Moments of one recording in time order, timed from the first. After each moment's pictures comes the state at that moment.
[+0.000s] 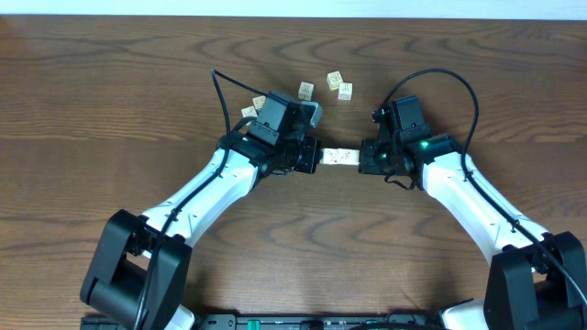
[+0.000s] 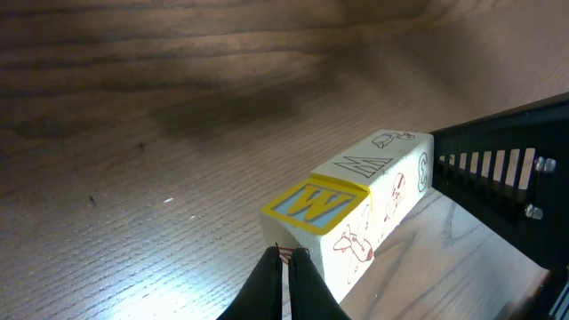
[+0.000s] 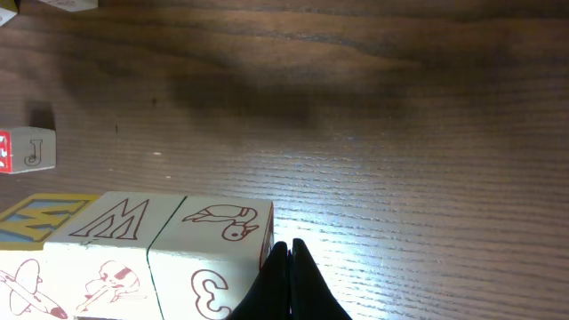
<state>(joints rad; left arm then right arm) -0.52 1.71 1.11 -0.35 0.43 -0.35 0.32 1.61 1.03 -0.56 -0.16 0.40</state>
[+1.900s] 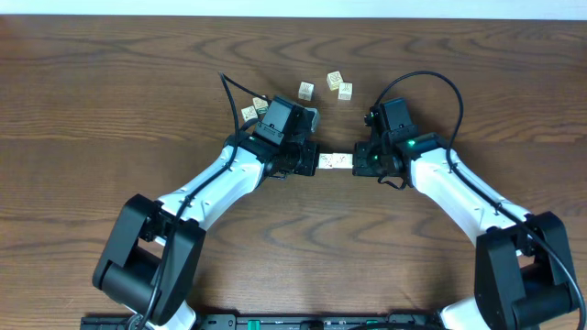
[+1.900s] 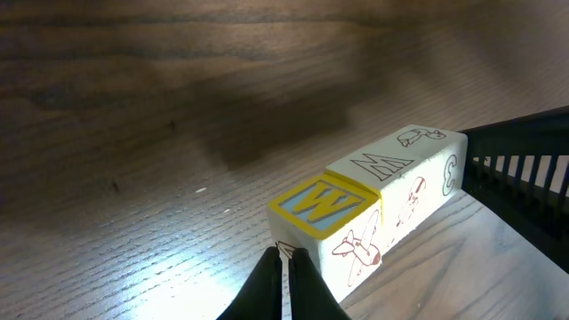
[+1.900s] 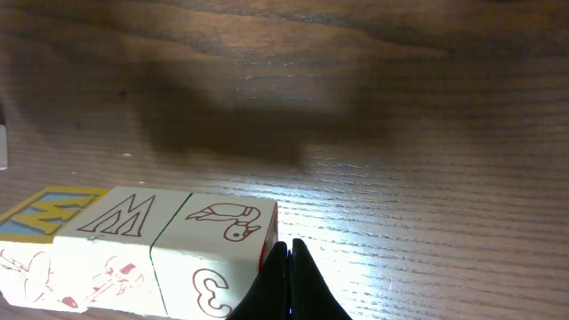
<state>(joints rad) -0.53 1.78 1.11 -0.35 0.38 -0.35 0.35 1.69 1.03 -0.52 -0.13 0.40</state>
